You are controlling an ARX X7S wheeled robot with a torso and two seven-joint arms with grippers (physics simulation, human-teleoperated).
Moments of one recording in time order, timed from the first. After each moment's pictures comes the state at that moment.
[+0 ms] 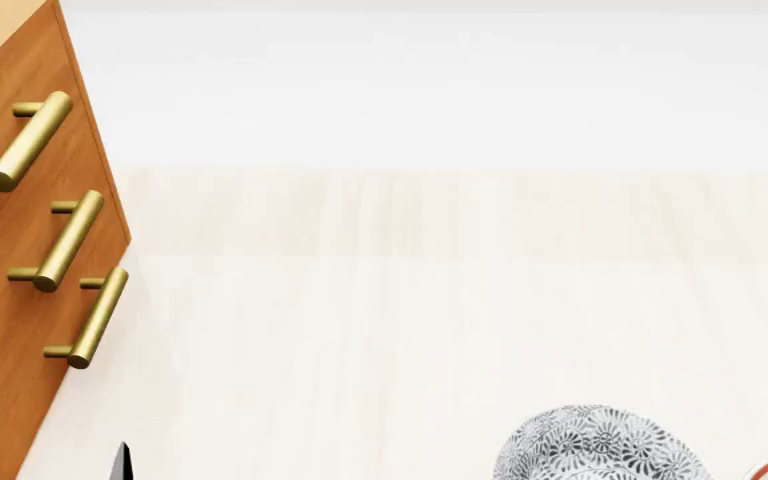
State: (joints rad) left arm 0.11 -0.34 0.30 0.31 -0.27 0.08 -0.36; right arm -0.10 0.27 -0.01 -0.07 1.18 -0.12 0.39
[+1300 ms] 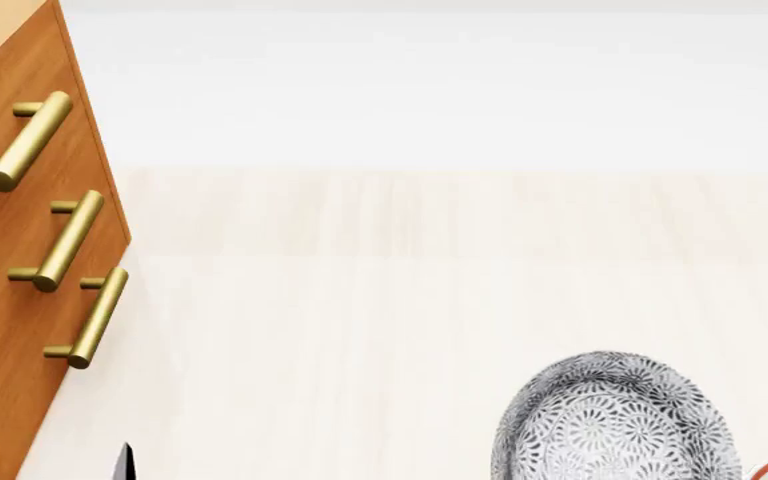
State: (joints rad) left arm 0.10 -0.35 0.31 0.30 -0.28 0.08 -0.37; right arm -0.07 0.28 -0.06 -0.03 1.11 -0.15 0.39
